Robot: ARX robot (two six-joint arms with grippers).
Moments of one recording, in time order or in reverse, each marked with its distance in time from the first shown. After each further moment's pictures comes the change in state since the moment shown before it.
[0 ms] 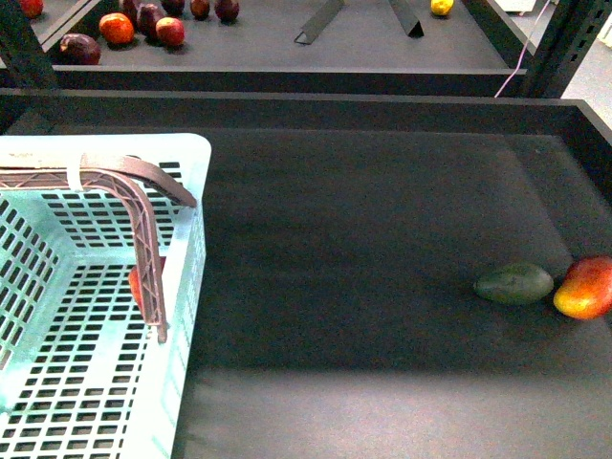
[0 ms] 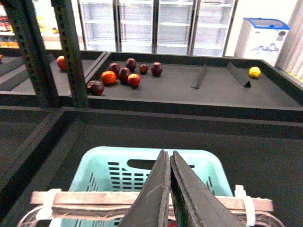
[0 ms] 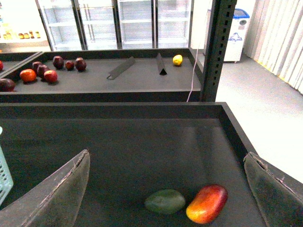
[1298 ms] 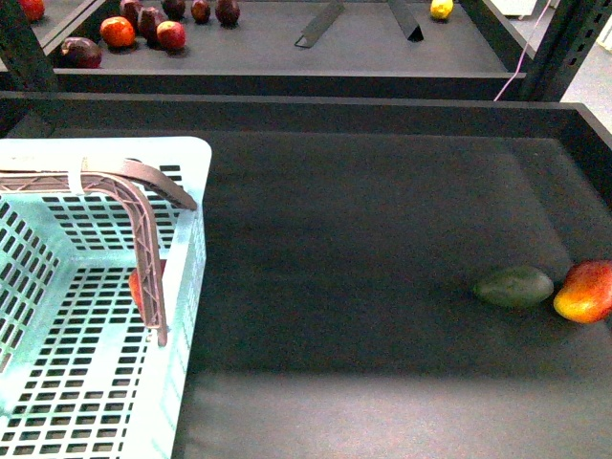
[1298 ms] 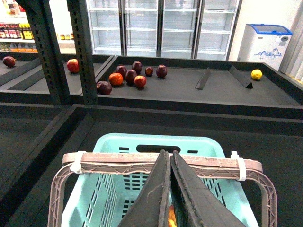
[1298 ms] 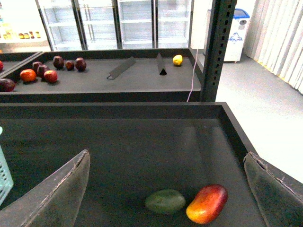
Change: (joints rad) left arm 0.018 -0.640 -0.129 -0.490 0.008 0.012; right arm 0.000 0.000 0.000 0.000 0.000 0.000
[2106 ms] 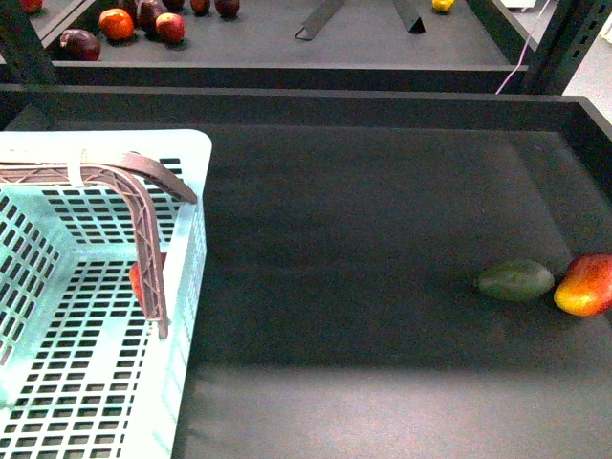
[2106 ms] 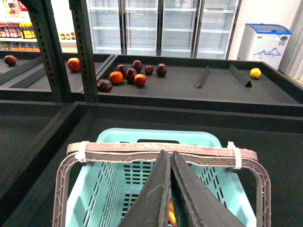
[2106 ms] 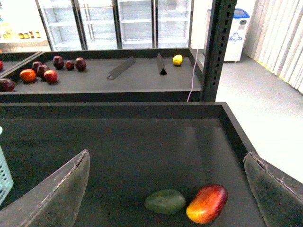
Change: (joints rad) left arm 0.000 -0.254 0.000 -0.259 0.000 0.000; right arm 0.000 0.000 0.000 0.000 0.000 0.000
